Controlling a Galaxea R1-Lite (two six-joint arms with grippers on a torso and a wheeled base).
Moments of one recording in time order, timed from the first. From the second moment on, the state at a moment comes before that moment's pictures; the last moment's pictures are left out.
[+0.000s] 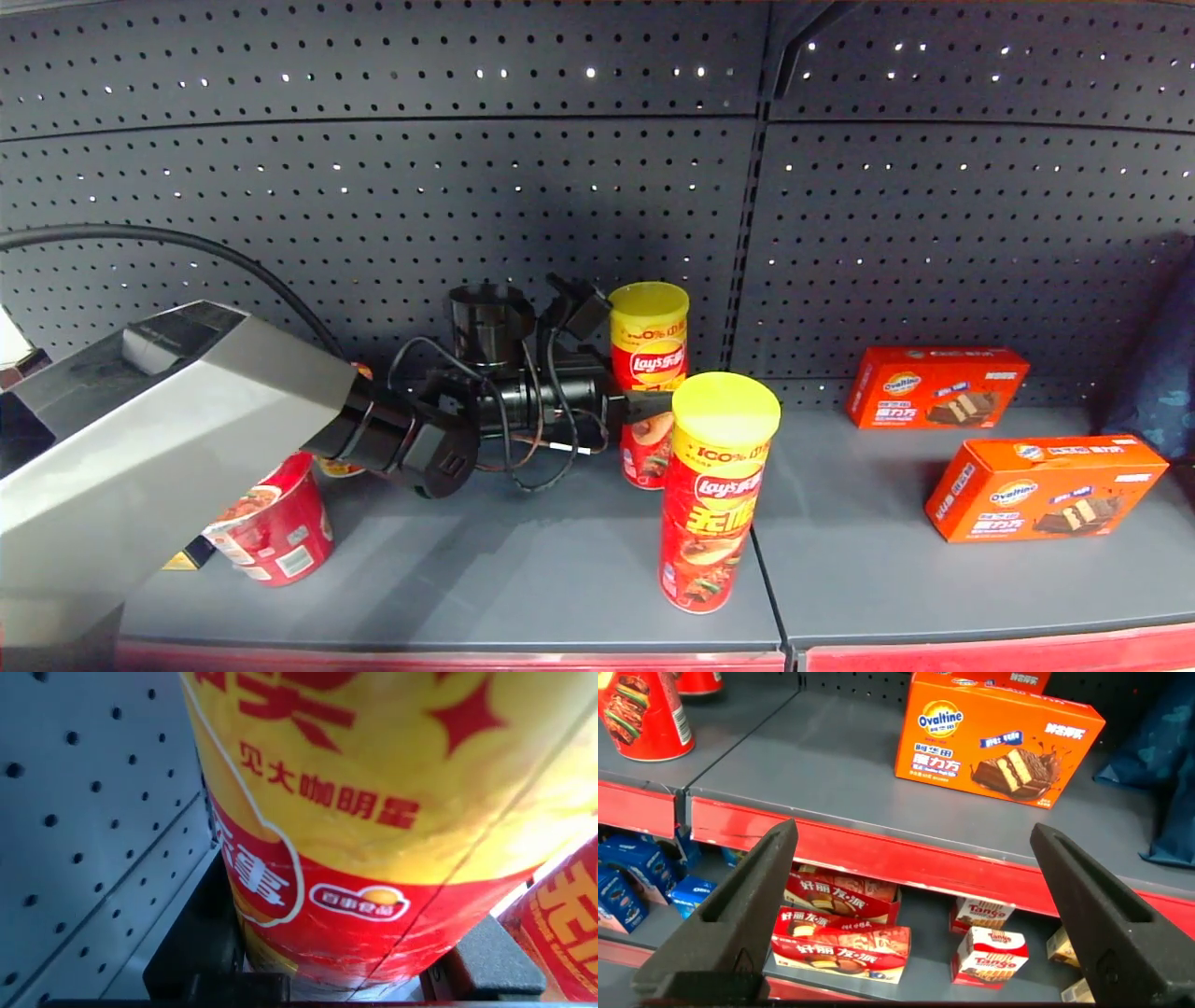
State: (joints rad) left arm -0.45 2.24 -1.27 -0.83 -0.80 0.00; right arm 0.10 0.09 0.00 -0.07 0.04 -0.16
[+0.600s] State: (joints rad) left arm -0.47 2.25 -1.26 -0.83 -0.80 0.06; right arm 0.10 0.09 0.00 -0.07 0.04 -0.15
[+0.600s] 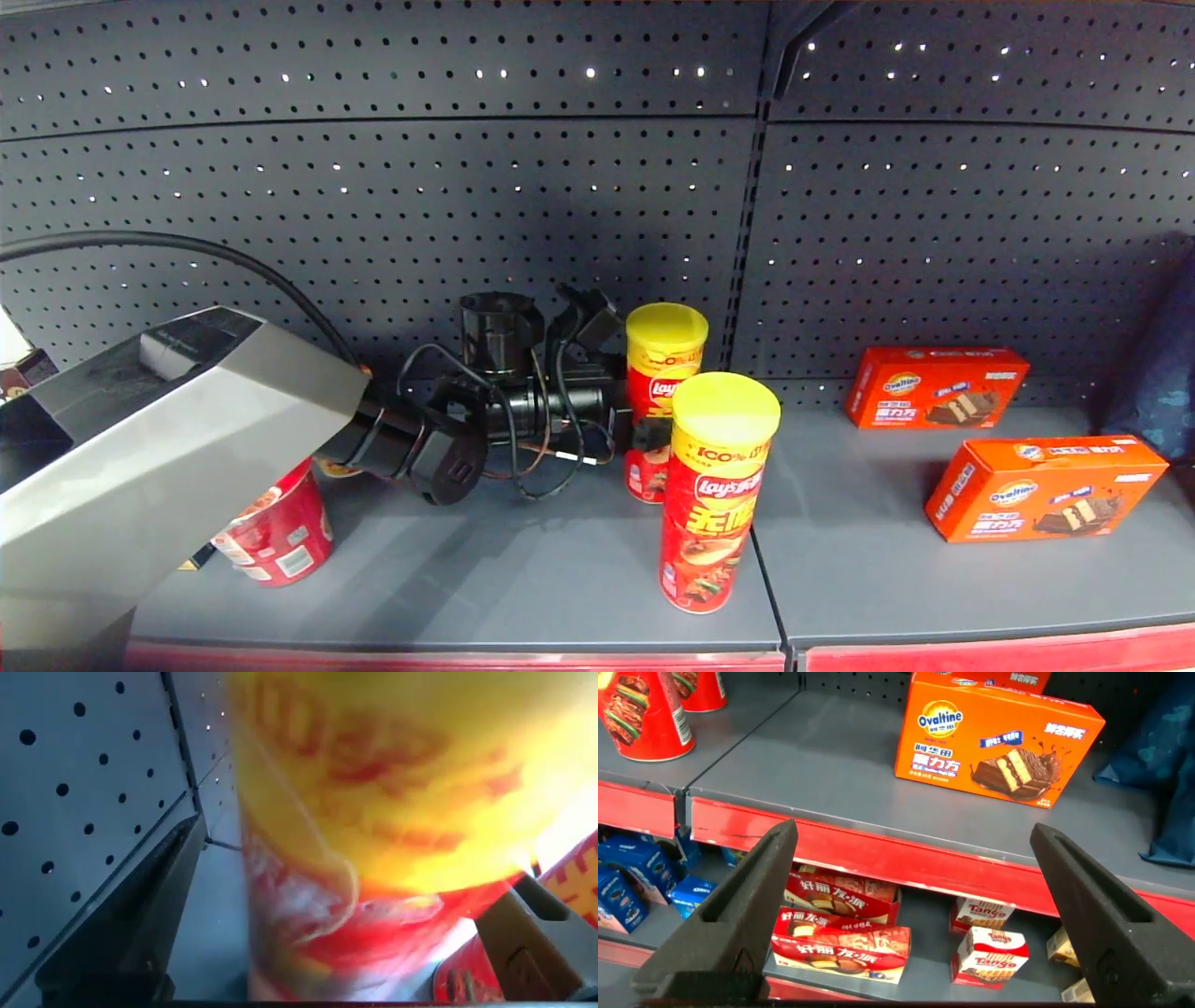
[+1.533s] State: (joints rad) left arm -0.38 1.85 -0.82 -0.84 -0.56 0.07; right arm 0.10 0.09 0.00 -0.07 0.04 -0.15
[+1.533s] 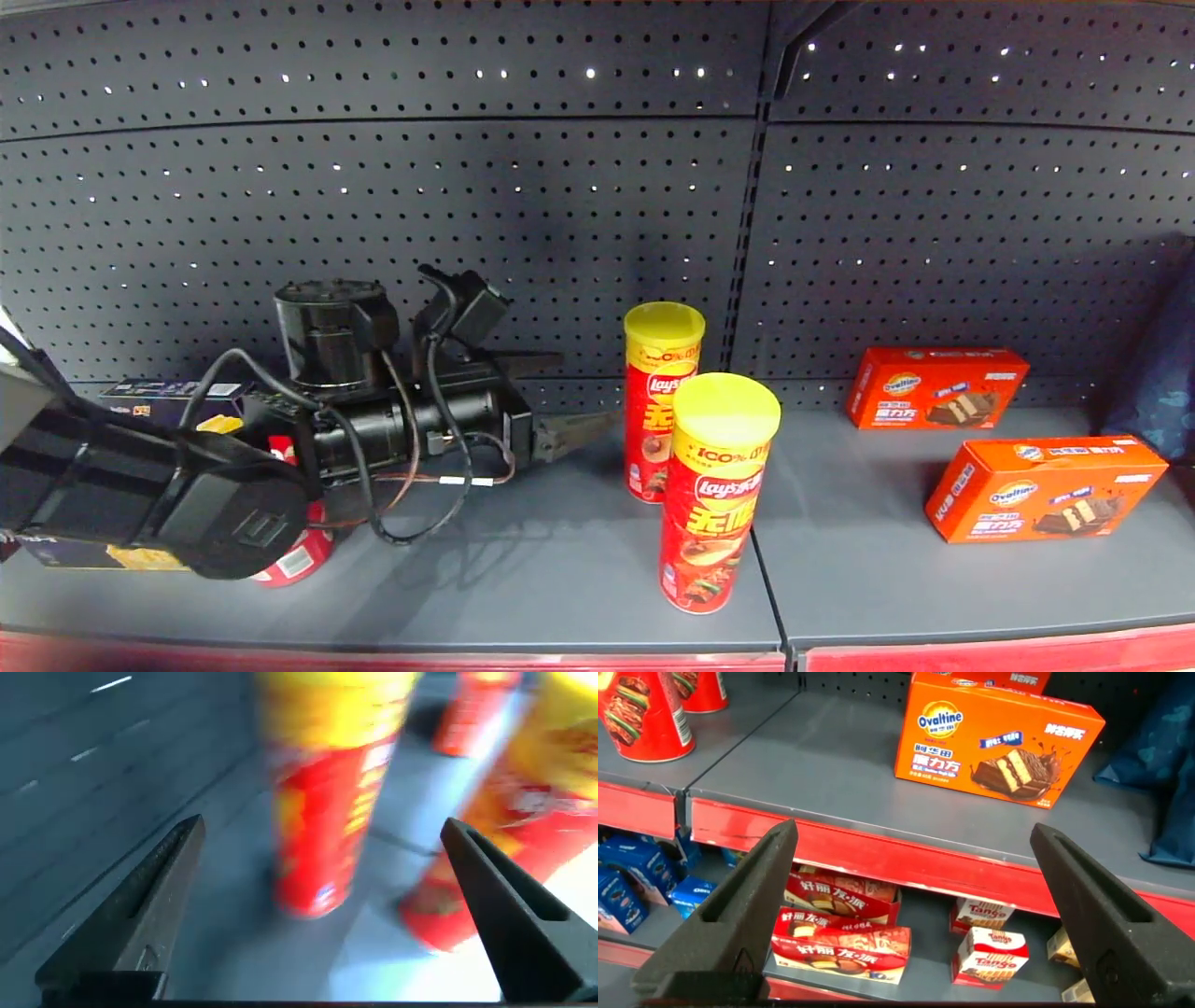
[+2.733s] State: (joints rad) left arm -0.50 1.39 -0.52 -0.72 0.06 0.01; right arm 0.06 0.46 -0.31 -0.02 0.17 -0.16
